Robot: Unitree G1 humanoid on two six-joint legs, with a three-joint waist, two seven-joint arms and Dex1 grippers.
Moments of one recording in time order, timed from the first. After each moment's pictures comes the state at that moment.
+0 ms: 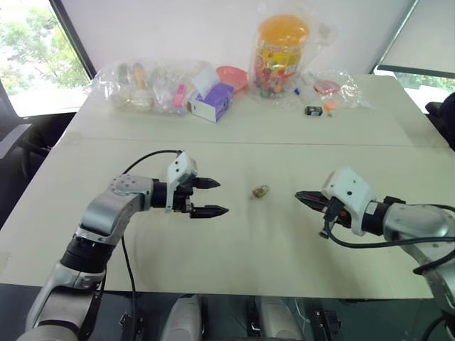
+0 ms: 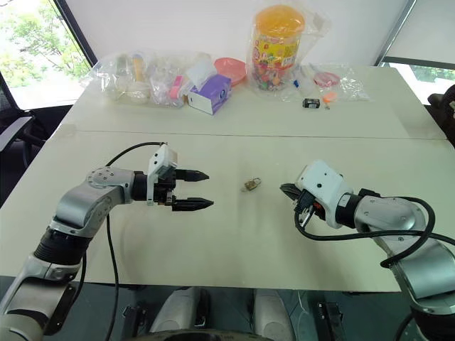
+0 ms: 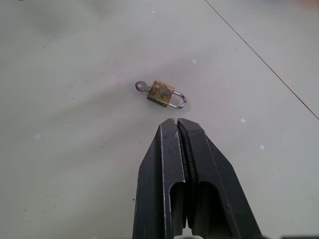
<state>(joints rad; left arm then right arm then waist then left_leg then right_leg) -0.49 0.58 -0.17 -0.08 -0.44 0.59 -1.12 -0.07 -0.86 -0.16 -0.72 0.36 0.80 0.75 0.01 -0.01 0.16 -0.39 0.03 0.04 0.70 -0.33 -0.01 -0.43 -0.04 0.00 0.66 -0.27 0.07</state>
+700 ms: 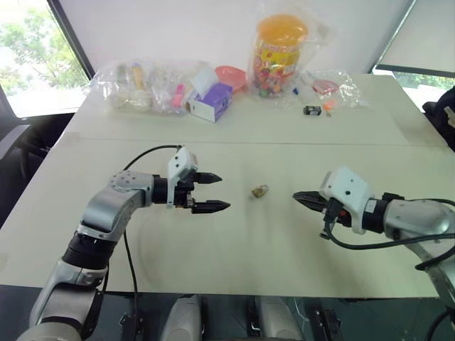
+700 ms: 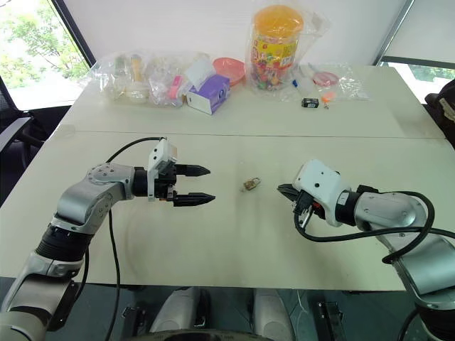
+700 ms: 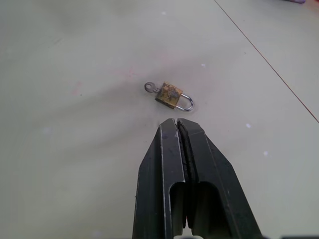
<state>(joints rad) -0.51 0.57 -0.16 -0.08 -0.45 0.58 -1.11 -0.10 -0.90 -0.14 -0.71 0.38 0.78 0.78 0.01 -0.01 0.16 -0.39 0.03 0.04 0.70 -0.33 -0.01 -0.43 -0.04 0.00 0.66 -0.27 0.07</state>
